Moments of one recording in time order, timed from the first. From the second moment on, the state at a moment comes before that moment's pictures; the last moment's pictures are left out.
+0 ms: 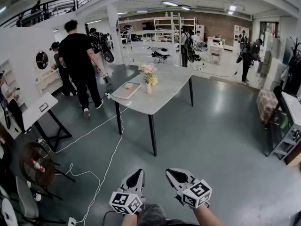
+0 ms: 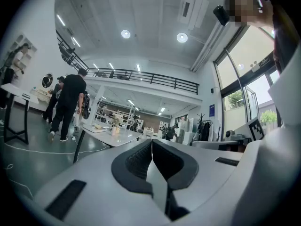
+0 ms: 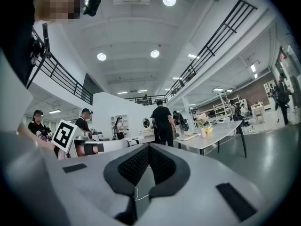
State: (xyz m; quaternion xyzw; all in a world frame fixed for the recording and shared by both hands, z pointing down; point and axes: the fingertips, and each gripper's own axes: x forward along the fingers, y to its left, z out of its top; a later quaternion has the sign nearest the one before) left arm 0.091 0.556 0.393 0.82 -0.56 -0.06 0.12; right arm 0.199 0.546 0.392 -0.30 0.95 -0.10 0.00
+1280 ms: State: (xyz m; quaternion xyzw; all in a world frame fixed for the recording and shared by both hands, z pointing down) left arm 0.006 0.316 0.430 0.83 -0.53 -0.05 0.16; right arm 0.116 0.306 0.422 -0.34 0.93 -0.13 -0.01
